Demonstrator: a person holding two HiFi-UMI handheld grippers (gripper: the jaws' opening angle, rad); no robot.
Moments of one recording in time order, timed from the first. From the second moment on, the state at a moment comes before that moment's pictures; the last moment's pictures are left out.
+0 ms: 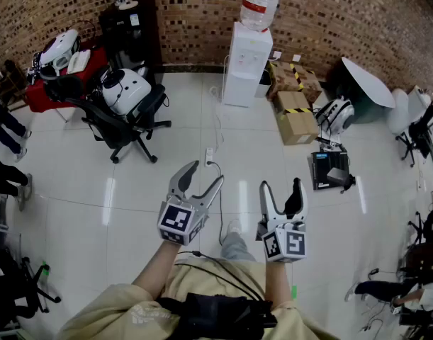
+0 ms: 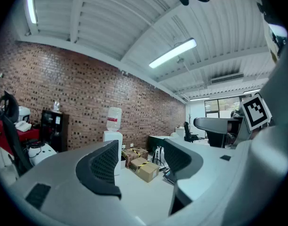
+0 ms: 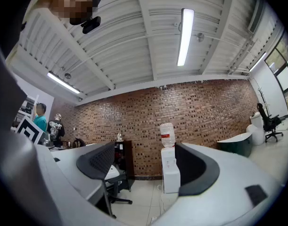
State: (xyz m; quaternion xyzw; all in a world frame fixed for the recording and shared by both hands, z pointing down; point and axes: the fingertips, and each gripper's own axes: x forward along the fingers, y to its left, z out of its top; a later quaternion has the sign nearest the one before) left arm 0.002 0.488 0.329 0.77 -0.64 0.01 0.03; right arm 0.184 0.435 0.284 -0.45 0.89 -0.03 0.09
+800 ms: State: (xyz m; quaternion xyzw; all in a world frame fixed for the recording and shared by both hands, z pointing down) left arm 0.102 0.223 0.325 0.75 -0.66 0.05 0.06; right arm 0.283 0.168 0.305 -0.44 0.89 -0.07 0.07
